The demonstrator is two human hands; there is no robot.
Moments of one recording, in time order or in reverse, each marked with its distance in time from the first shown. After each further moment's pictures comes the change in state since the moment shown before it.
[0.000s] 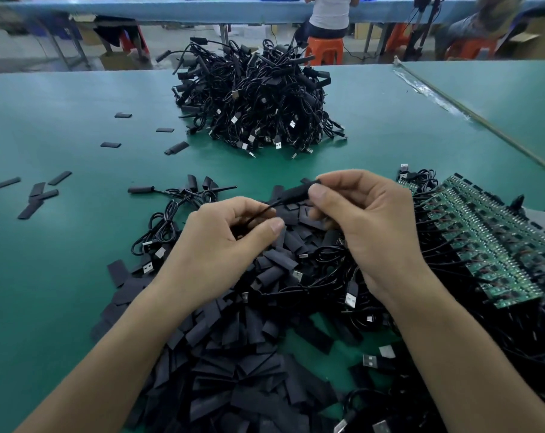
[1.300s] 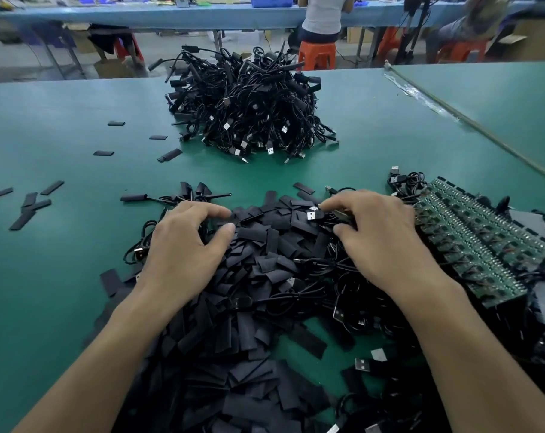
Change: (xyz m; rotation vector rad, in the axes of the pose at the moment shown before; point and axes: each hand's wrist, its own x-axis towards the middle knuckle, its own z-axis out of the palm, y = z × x) left_hand 0.009 -0.028 -0.009 0.402 0.229 0.001; right_hand 0.007 -0.001 -0.030 -1.172 -0.127 -0.080
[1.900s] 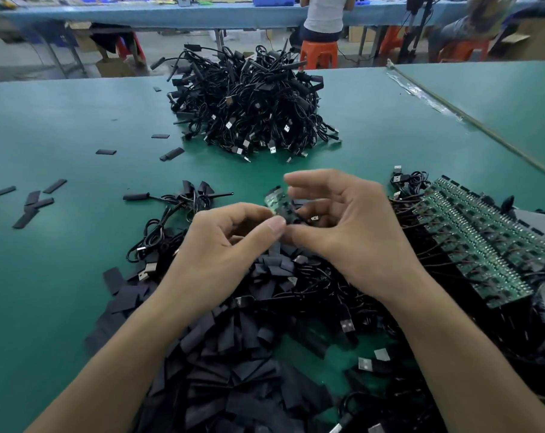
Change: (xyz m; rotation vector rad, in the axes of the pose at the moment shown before) left_hand -0.014 0.044 -0.004 -0.567 -0.211 0.083; right_hand -0.005 -0.028 0.004 0.819 -0.024 -0.107
